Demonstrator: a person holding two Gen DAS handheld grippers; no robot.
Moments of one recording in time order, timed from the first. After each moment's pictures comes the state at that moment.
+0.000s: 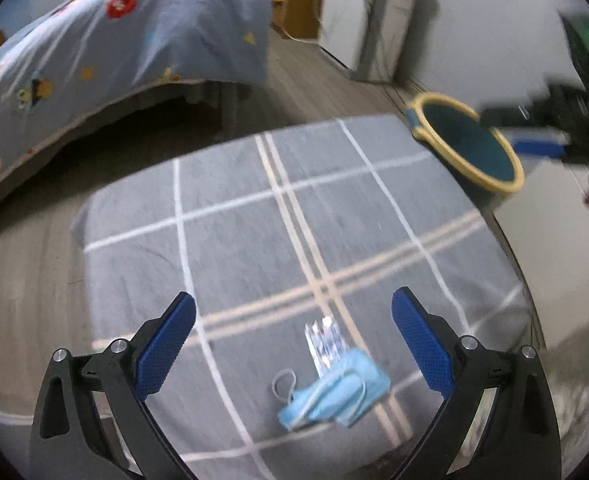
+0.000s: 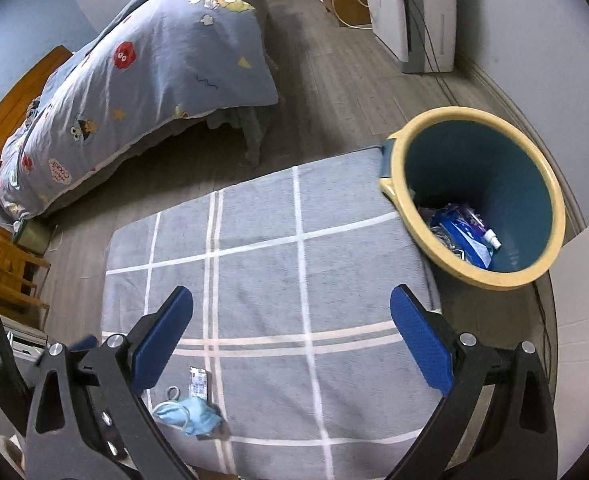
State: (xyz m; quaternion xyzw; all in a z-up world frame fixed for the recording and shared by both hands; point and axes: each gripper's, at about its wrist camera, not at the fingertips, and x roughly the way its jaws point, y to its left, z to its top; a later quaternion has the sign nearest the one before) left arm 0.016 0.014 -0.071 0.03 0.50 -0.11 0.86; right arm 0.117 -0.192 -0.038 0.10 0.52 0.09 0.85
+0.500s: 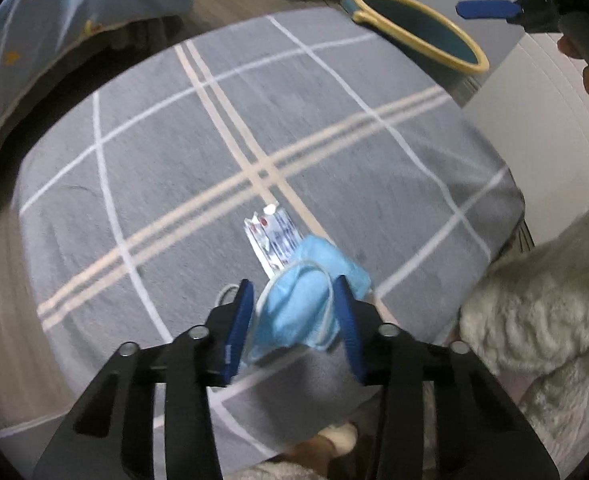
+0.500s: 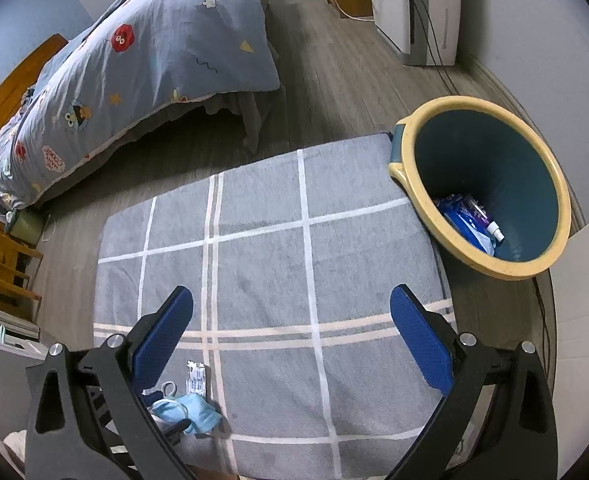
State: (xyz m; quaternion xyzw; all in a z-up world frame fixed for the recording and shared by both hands) left arm -0.013 -0.010 -0.130 0.09 0.59 -0.20 0.78; right arm 0.114 -0.177 -0.053 0.09 0.53 0.09 0.84
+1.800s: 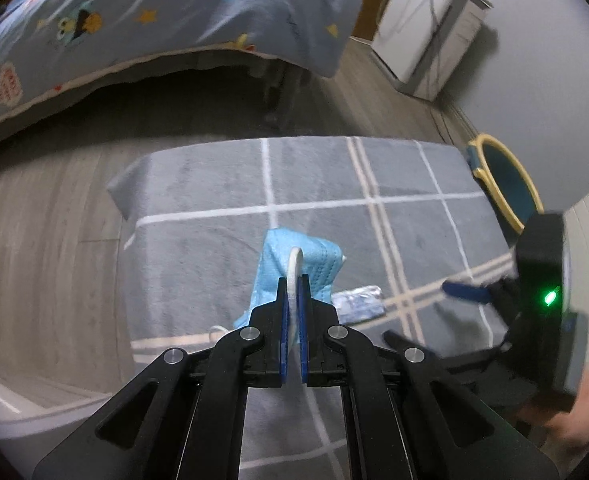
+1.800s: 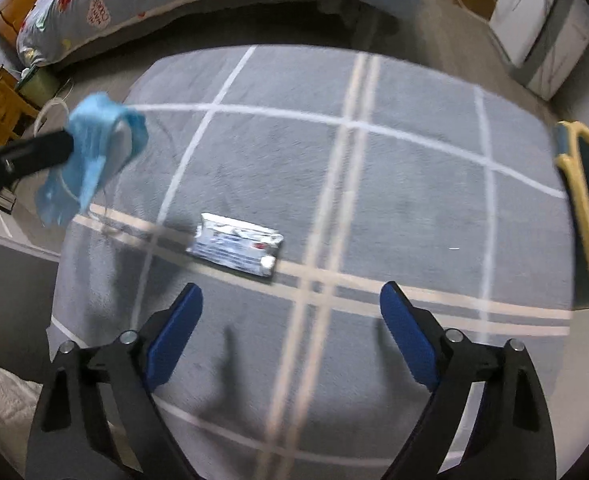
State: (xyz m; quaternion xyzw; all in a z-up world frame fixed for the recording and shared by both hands) left arm 0.047 0.122 -0.073 -0.08 0.52 -0.06 0.85; right arm 0.090 -0.013 -0.160 -0.08 0.59 0.19 0.78
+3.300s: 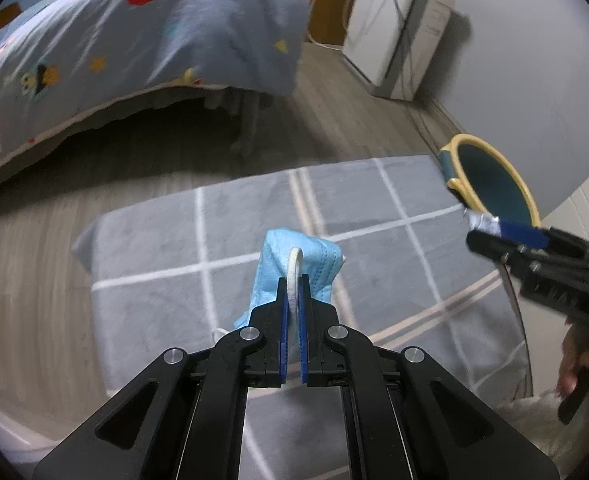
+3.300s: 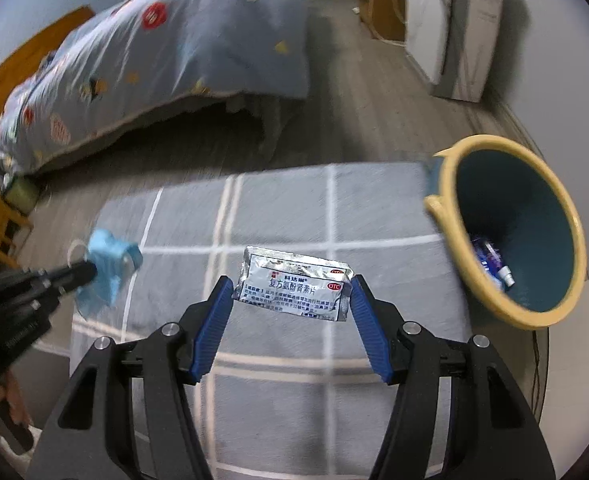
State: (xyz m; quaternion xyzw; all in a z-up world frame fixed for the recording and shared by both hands) left arm 0.089 0.035 -0.052 -0.02 0.50 -0.09 0.86; right arm 0.127 -0.150 -0.063 0.03 0.50 0.11 0.86
